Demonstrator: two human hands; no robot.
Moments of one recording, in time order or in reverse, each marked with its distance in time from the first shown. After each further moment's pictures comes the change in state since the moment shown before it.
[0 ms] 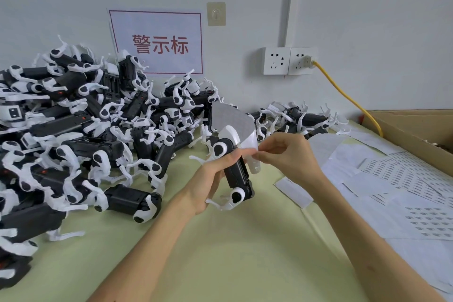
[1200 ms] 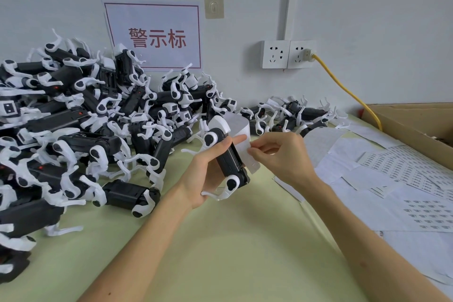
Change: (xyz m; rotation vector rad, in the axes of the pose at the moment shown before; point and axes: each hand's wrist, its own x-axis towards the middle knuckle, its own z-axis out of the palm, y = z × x) left_hand -0.002 0.003 -0.002 -0.254 0.016 -0.120; right_hand -0.008 0.002 0.015 -0.062 0.063 -0.112
